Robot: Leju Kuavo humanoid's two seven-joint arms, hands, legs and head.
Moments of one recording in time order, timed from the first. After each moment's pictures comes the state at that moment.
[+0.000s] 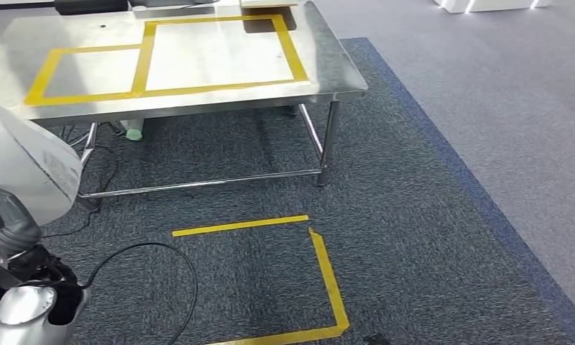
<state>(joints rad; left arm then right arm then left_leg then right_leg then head) -0.02 0.04 -0.12 -1.82 -0.12 0.61 -0.64 -0.05 0.09 -0.24 -0.19 0.55 -0.03 -0.31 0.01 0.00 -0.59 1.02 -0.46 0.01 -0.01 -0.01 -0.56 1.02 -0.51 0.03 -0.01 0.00</state>
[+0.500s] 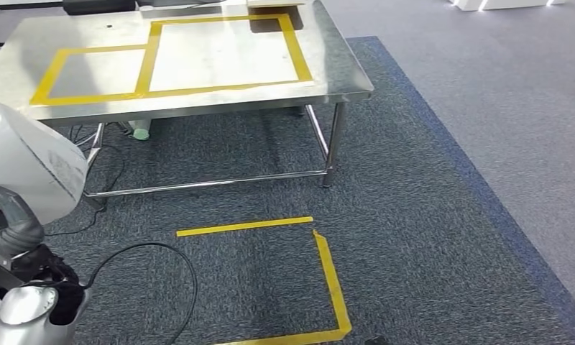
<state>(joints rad) -0.02 0.04 -0.12 -1.83 -0.12 0.58 -0.65 -0.04 0.09 -0.25 -0.19 0.57 -0.03 -0.32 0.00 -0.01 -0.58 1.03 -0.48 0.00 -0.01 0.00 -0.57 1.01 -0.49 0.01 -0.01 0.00</state>
